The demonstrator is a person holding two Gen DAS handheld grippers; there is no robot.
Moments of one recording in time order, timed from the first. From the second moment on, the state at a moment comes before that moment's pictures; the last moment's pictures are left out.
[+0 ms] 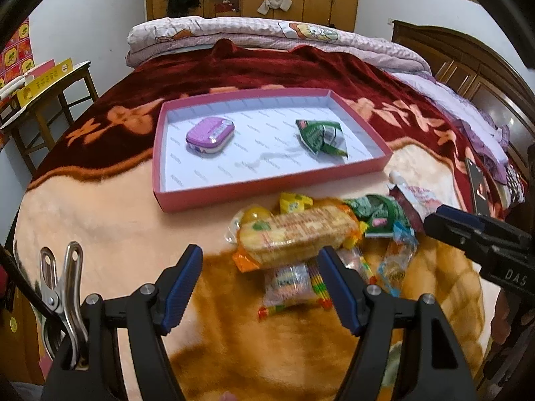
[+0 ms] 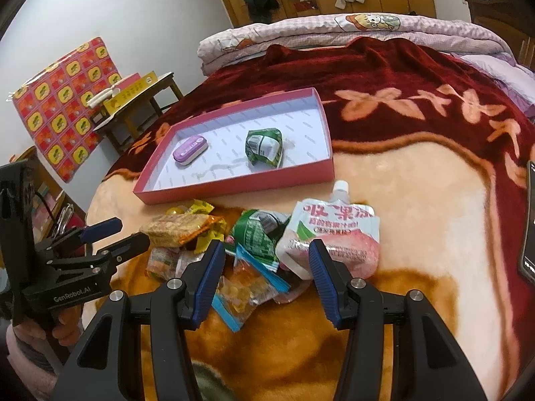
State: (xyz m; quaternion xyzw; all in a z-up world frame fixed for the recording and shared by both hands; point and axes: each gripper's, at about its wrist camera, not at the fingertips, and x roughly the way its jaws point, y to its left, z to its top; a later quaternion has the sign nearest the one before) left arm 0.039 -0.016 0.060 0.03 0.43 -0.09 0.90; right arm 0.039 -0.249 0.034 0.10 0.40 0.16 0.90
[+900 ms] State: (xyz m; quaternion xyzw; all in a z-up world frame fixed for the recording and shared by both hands) left arm 0.040 -0.027 0.023 0.03 0.45 -0.11 0.89; right arm 0.026 -0.230 0.007 0.09 0.44 0.19 0.88
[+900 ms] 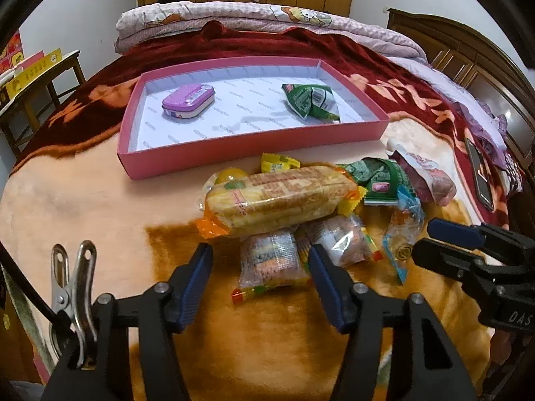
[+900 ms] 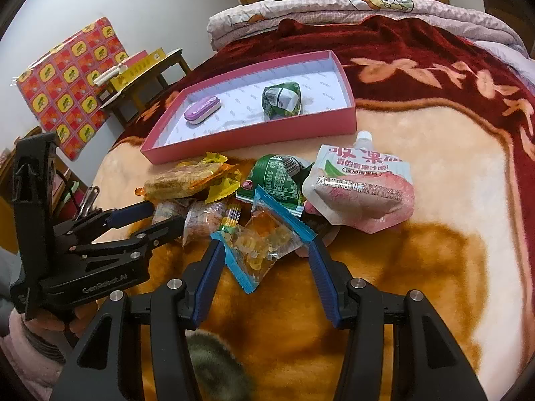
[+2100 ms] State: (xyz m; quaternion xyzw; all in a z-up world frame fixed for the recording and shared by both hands) left arm 0.037 -0.027 0.017 0.04 0.42 -0.11 0.90; right arm 0.039 -0.217 -0.010 0.11 0.43 0.15 0.88
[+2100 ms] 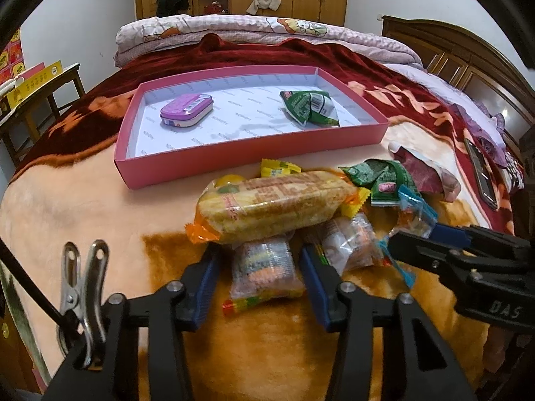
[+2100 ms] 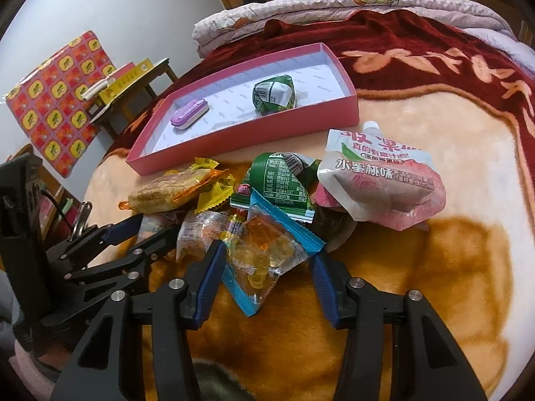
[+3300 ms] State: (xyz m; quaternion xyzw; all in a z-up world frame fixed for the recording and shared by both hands) left arm -0.005 -0.013 0.053 0.02 0.39 -0.13 0.91; right arm 0.005 -0.208 0.022 0.09 0.39 0.16 0.90
